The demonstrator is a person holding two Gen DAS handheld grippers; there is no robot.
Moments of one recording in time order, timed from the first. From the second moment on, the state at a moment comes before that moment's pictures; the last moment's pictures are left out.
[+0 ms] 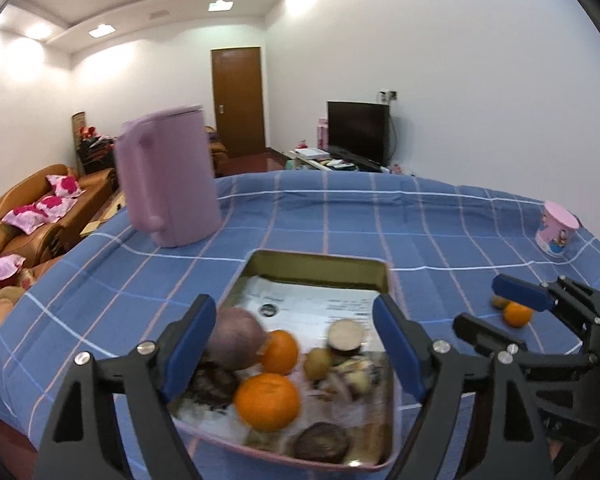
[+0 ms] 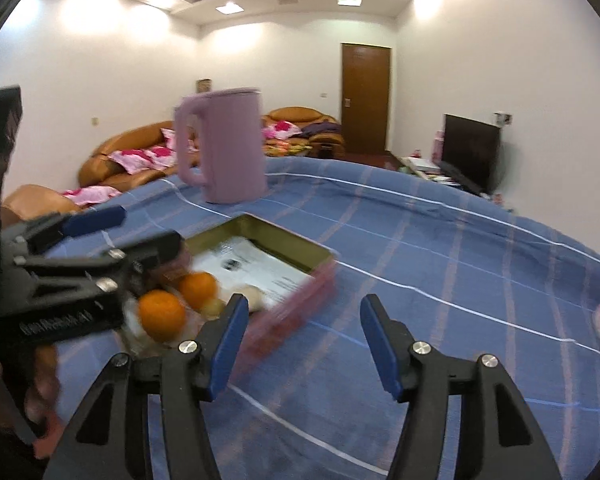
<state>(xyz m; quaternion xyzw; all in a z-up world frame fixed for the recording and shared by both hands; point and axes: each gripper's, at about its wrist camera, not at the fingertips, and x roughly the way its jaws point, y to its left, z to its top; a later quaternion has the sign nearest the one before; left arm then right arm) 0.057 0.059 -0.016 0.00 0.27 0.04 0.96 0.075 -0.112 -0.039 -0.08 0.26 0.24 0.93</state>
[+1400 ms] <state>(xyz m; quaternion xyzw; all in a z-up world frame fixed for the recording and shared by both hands) 0.143 -0.107 -0.045 0.08 0.35 -0.11 0.93 0.120 -0.258 -0.074 -0.01 0.38 0.08 0.92</state>
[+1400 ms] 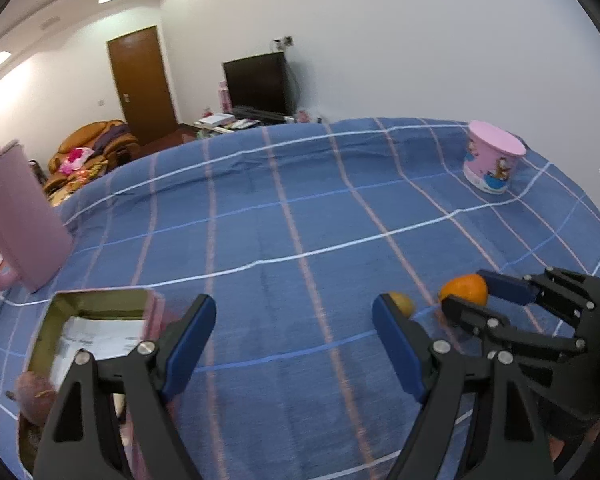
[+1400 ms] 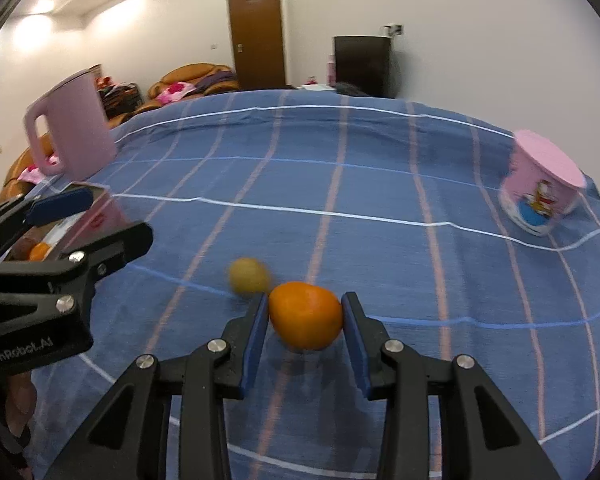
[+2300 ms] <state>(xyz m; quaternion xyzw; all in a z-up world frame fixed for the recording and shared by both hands) 0.182 -0.152 -0.088 0.07 0.44 -0.18 0.88 0.122 -0.294 -0.075 0.03 0.39 0.04 0.92</state>
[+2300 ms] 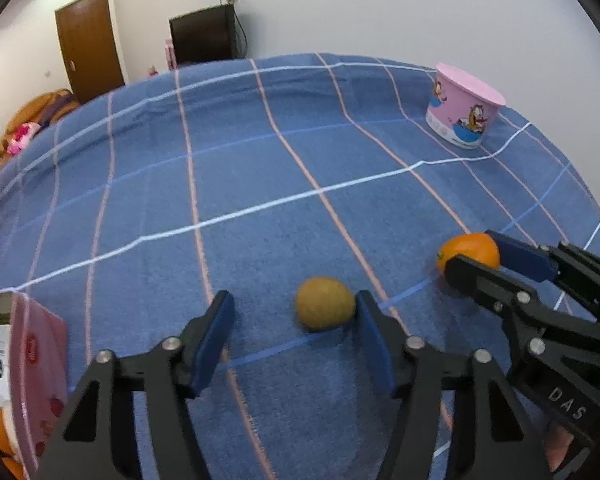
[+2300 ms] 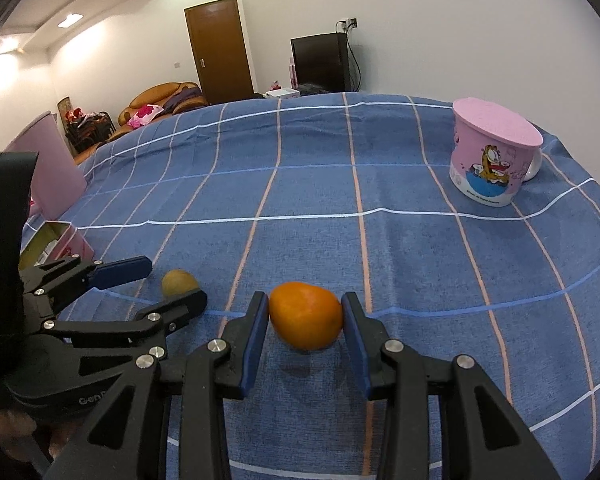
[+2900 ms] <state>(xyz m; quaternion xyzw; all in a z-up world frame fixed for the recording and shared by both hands) 0.169 -0.151 -0.079 0.07 0.40 -0.20 0.89 0.119 -0.286 -0.075 0.01 0.38 0.06 0.92</state>
